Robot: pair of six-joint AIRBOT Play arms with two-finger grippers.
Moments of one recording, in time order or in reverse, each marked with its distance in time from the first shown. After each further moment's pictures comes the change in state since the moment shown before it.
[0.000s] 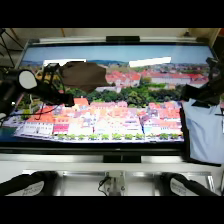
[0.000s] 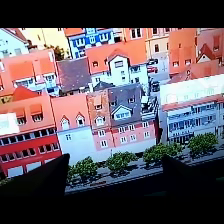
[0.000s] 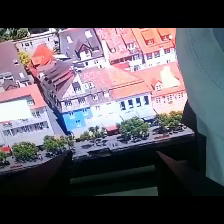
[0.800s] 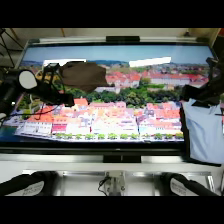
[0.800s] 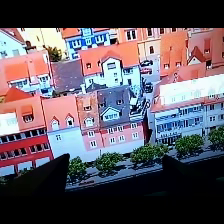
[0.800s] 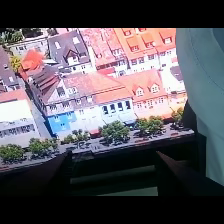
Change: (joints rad) left arm 0.000 0.000 0.000 0.000 0.000 0.000; right arm 0.000 0.000 0.000 0.000 0.000 0.000
